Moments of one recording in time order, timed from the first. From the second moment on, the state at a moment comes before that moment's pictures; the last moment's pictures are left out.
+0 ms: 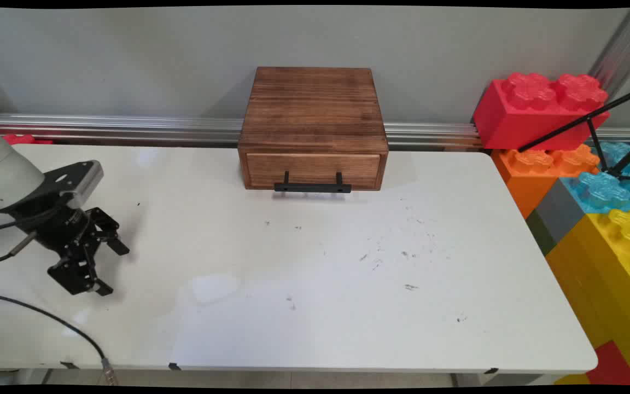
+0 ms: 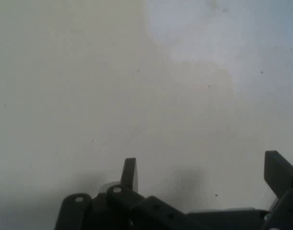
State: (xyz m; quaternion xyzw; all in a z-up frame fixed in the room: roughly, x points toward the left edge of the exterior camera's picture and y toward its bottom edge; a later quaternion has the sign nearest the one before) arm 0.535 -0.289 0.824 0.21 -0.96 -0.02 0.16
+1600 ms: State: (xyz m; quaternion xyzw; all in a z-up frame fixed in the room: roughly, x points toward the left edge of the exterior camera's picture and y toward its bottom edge) arm 0.515 -0.342 0.872 0.29 -0.89 0.12 0.33
